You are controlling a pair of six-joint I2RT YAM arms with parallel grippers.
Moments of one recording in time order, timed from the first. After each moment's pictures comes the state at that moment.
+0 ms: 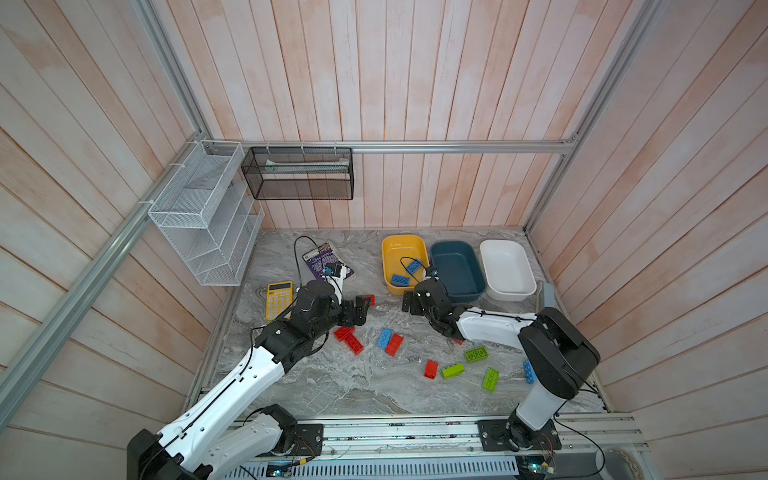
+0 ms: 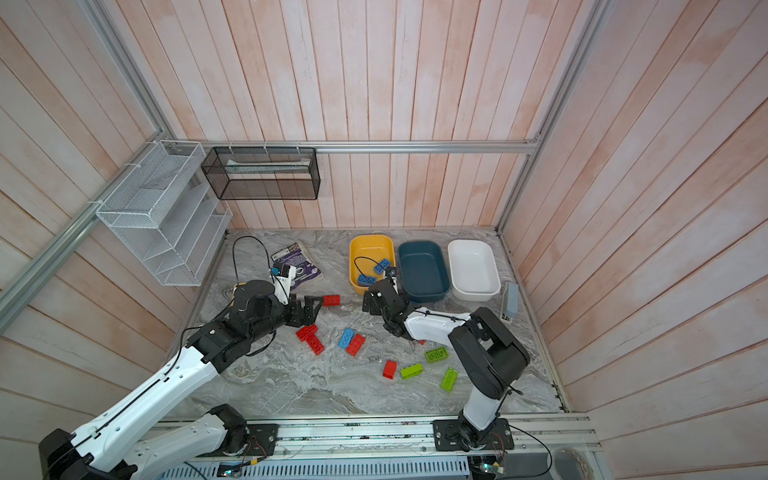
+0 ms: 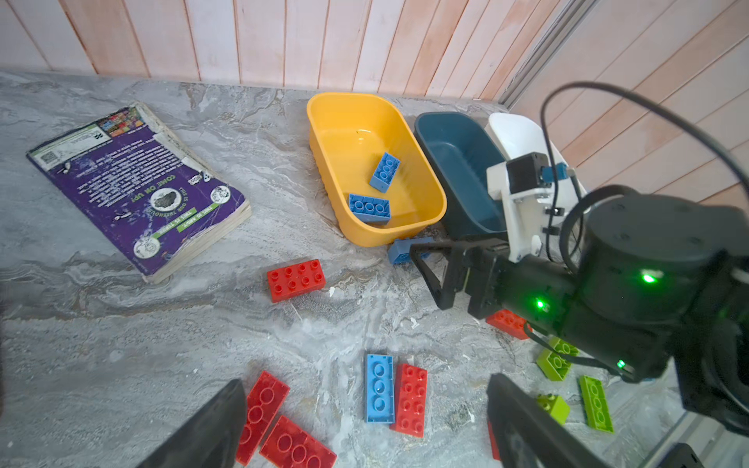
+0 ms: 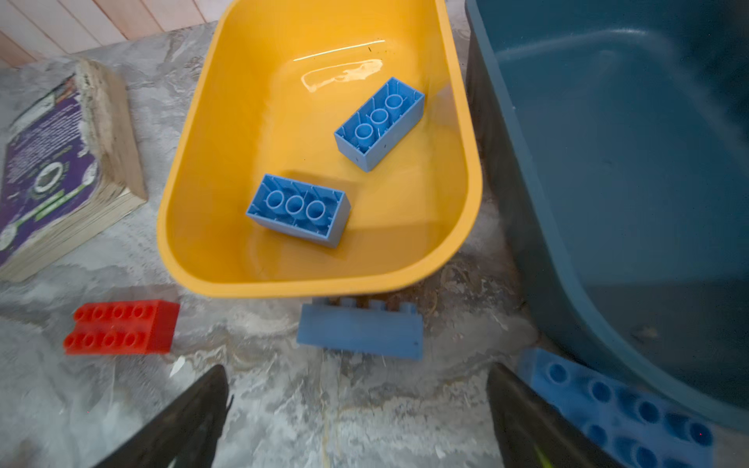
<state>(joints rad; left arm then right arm) -0.58 0.97 0.84 -0.41 -0.03 -0.36 0.72 1.75 0.93 0.10 0.38 0.58</state>
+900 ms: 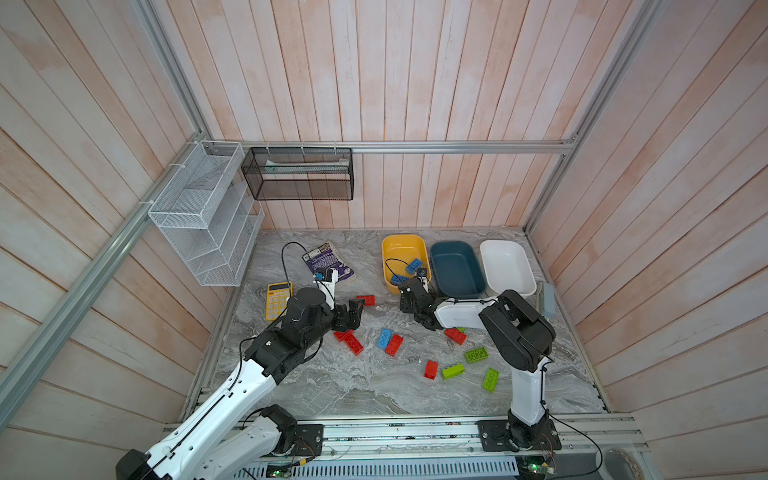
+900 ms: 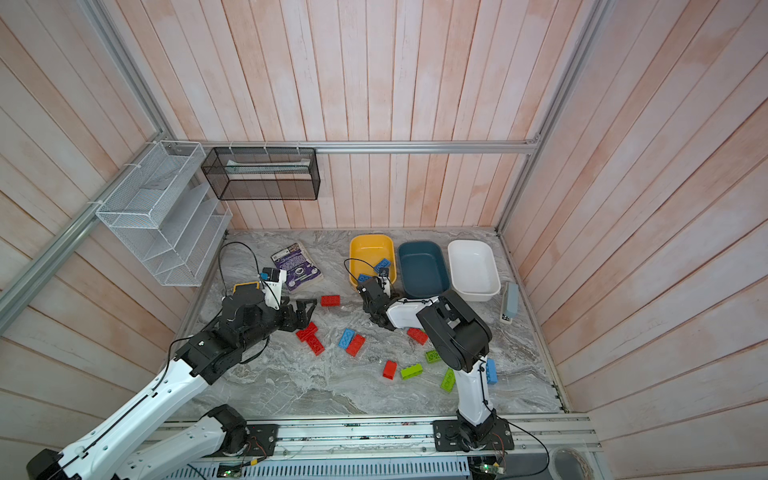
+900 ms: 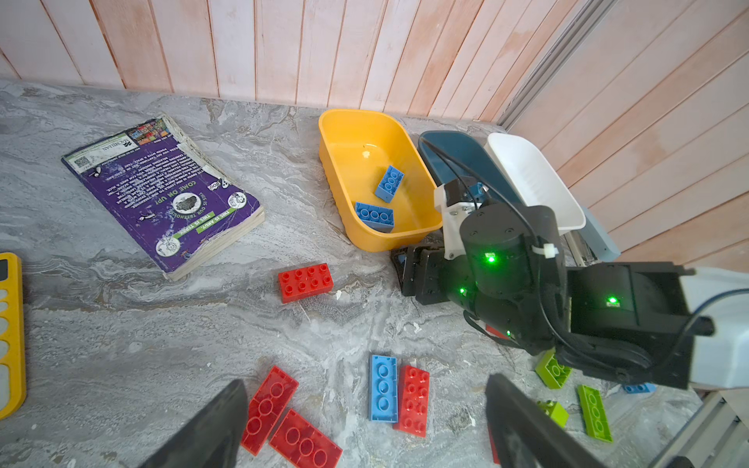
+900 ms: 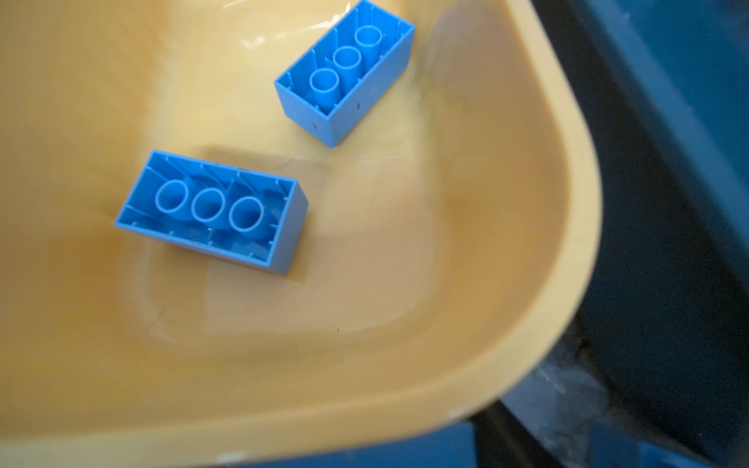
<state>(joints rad) -0.58 0.90 0.81 -0.40 -0.04 -0.38 0.73 1.99 1.09 0.05 0.48 0.61</state>
